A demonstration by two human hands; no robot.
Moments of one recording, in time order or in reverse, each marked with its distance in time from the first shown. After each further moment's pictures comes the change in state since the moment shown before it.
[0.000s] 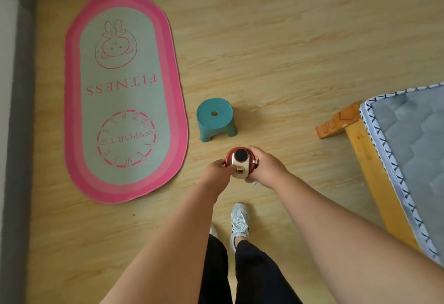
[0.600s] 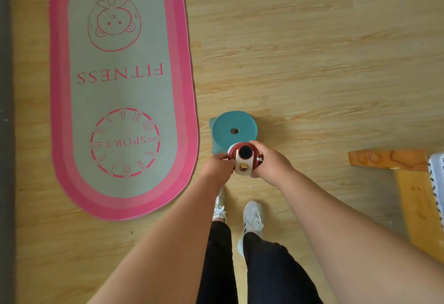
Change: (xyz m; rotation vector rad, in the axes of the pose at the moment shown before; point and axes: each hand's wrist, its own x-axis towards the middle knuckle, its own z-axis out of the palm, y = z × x) left_hand 0.233 0.087 -0.106 -0.149 0.024 -0.155; right_hand 0.255 -0.095 -0.006 -0.134 -0.095 0.086
